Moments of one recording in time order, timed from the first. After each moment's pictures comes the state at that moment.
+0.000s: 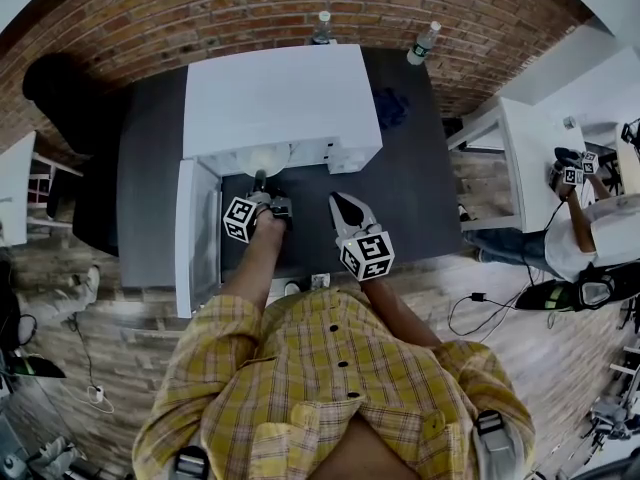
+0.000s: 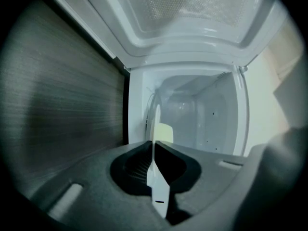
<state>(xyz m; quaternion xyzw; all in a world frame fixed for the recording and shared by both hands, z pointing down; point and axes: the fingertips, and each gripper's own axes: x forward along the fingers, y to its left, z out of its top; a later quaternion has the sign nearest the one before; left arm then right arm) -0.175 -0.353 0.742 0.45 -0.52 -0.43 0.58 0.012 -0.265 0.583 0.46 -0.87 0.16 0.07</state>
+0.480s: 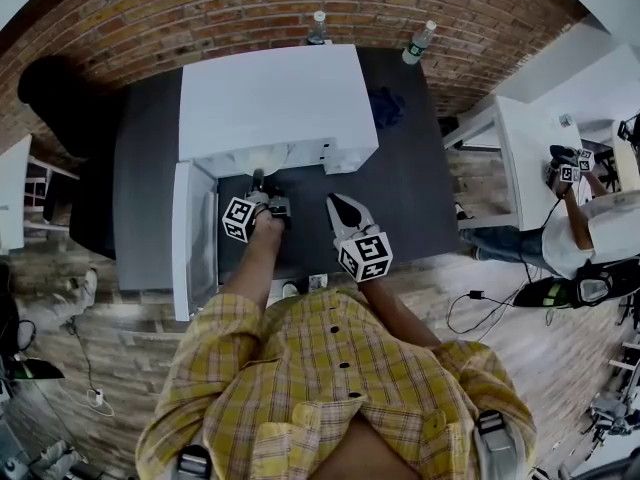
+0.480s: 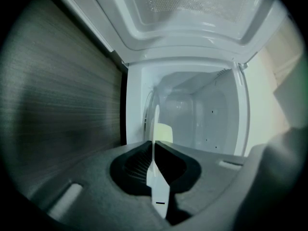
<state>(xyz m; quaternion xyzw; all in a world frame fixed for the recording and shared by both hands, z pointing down) -0.171 -0.361 0.742 0.47 -0.52 -0.43 0.57 0.013 -0.264 0.582 0.46 -0.87 0.16 0.07</state>
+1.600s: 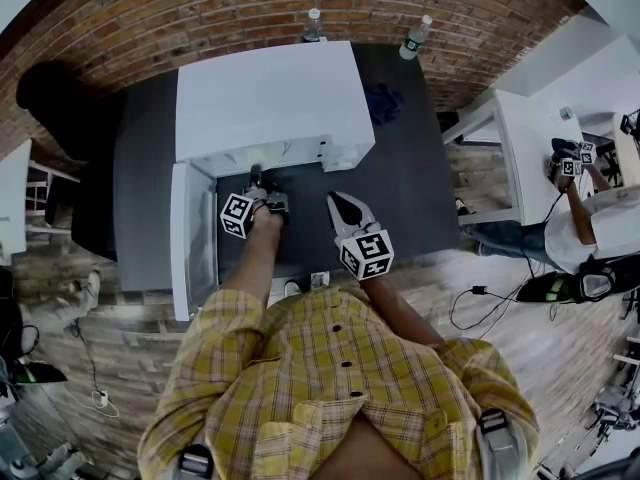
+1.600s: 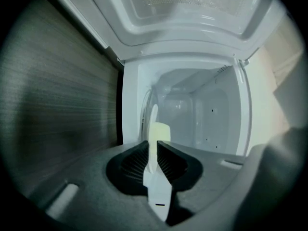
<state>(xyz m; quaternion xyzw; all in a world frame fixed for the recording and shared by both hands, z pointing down) -0.171 -0.371 0.745 0.47 -0.52 -0.43 0.57 0.020 -0.264 0.586 0.46 -0.87 0.16 0.07</state>
